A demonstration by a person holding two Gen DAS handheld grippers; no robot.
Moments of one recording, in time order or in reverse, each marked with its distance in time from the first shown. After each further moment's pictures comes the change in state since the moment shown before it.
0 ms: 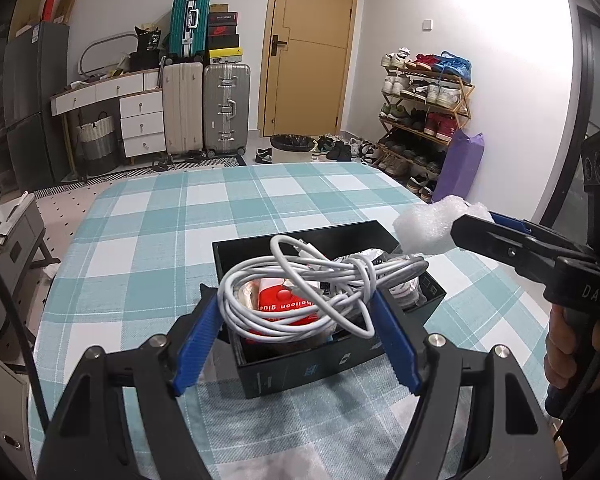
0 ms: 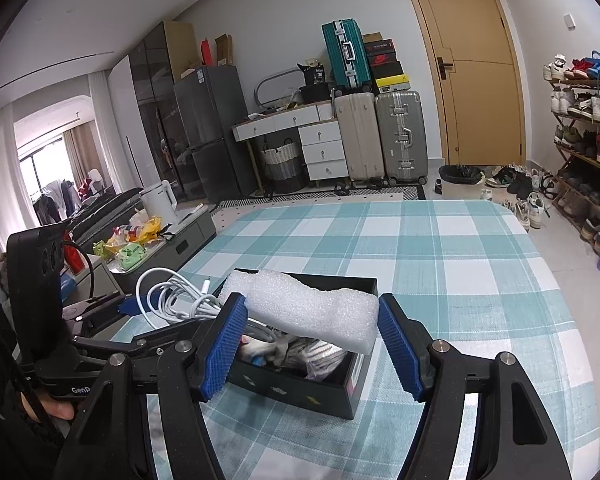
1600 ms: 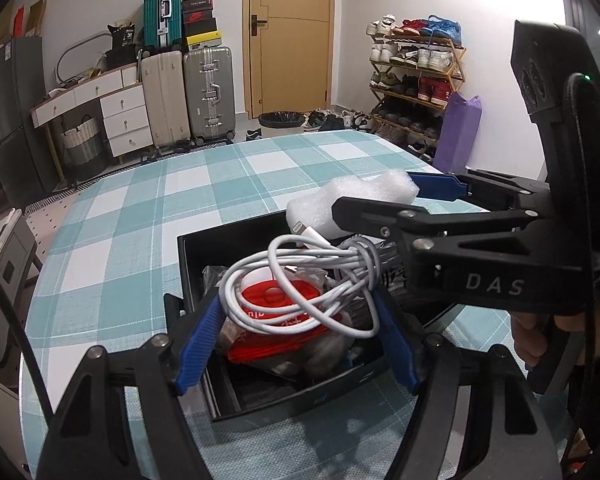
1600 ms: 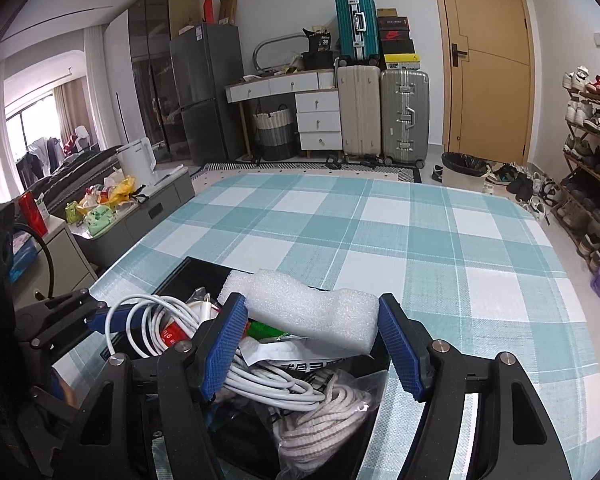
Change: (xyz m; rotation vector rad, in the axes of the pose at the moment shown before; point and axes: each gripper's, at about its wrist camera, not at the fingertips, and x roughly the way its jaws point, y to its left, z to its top) left arm 0.054 -0.007 -0.001 0.097 0.083 0.003; right arm 0.116 -0.002 0.014 -0.099 0.121 -0.065
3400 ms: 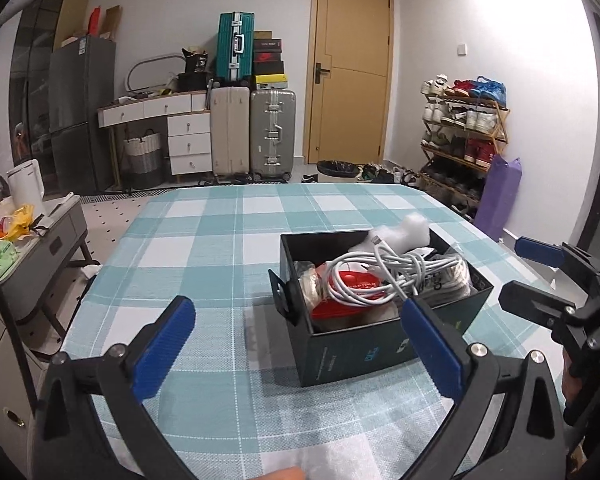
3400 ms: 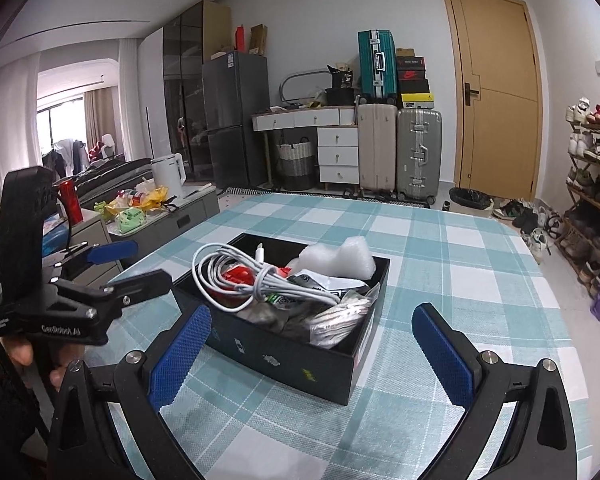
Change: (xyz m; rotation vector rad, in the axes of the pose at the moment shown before) left arm -0.062 0.029 -0.042 -0.149 -0.201 0.168; right arm -0.096 0.013 -0.060 -0.075 -0.145 0.045
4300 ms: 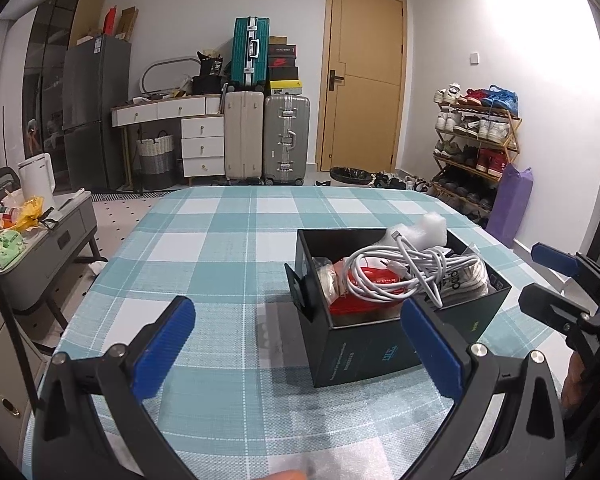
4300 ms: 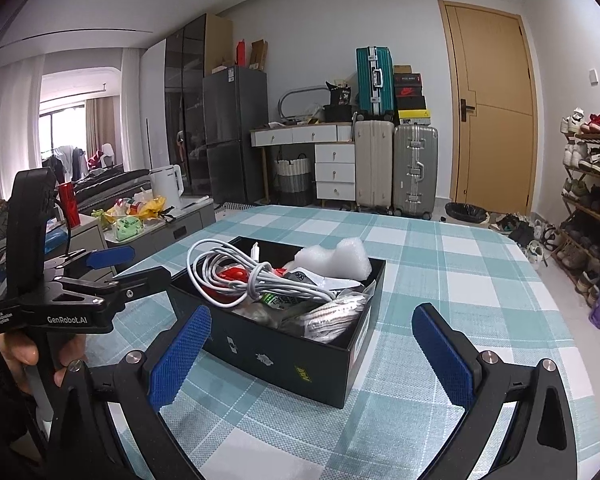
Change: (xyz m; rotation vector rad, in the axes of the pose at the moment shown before) left arm 0.004 0.008 -0.013 -0.030 -0.030 0.034; right arm -0.001 0.000 -0.018 -0.009 -0.073 -0.013
